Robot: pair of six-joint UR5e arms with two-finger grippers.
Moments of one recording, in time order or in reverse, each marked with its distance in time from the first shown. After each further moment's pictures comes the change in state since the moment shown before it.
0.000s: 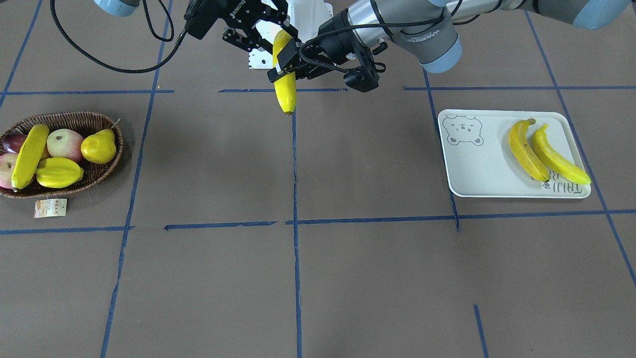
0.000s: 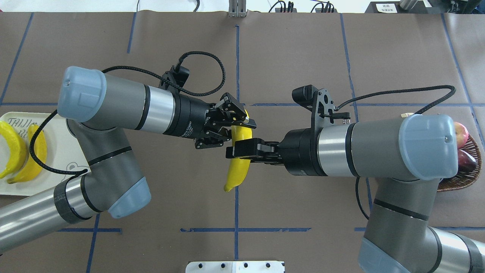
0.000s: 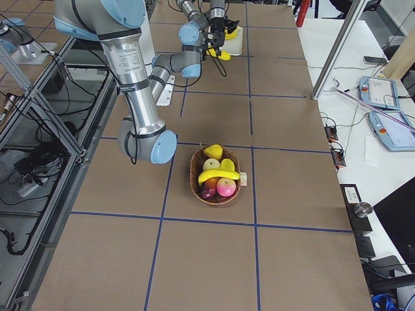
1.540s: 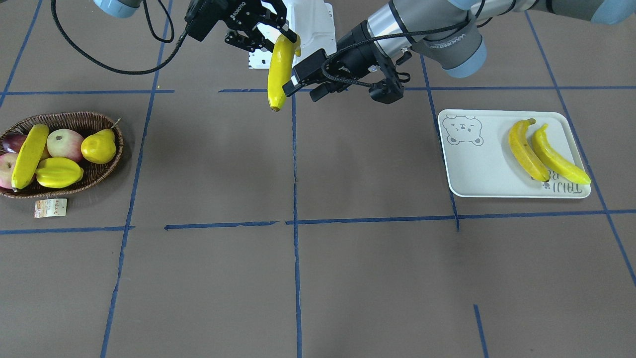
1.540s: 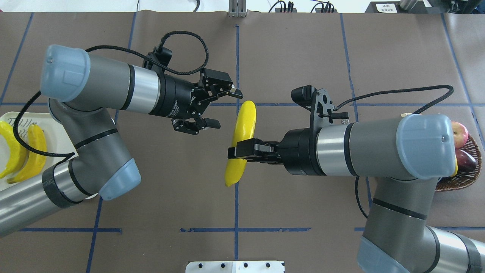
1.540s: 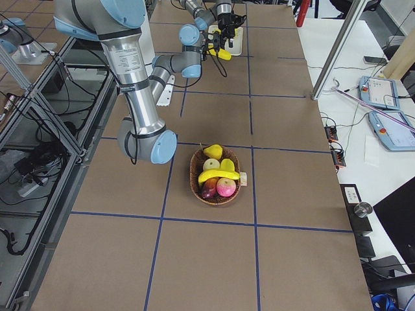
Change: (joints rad) left arm -0.059 0.012 0.002 0.030 -0.013 -0.005; right arm -0.001 0.001 -0.009 0.001 -0.001 -0.004
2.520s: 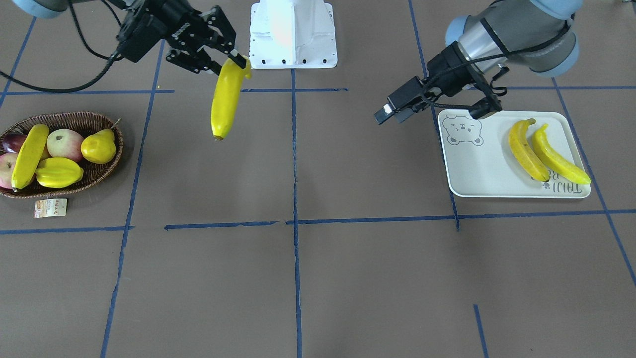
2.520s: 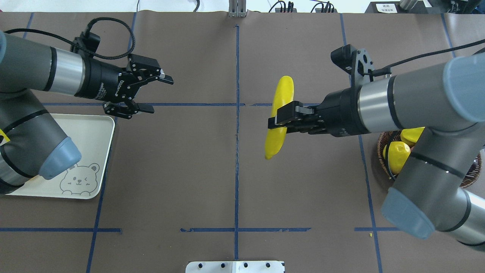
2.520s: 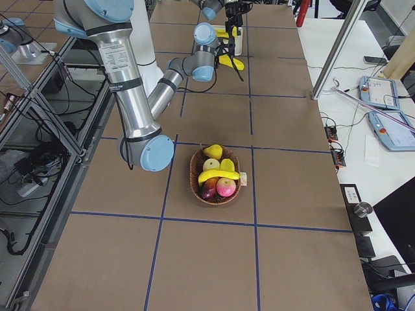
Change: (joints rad) left arm -0.167 0.184 -0.063 0.022 -0.099 0.043; right arm 0.162 -0.046 0.010 -0.068 0.158 -0.033
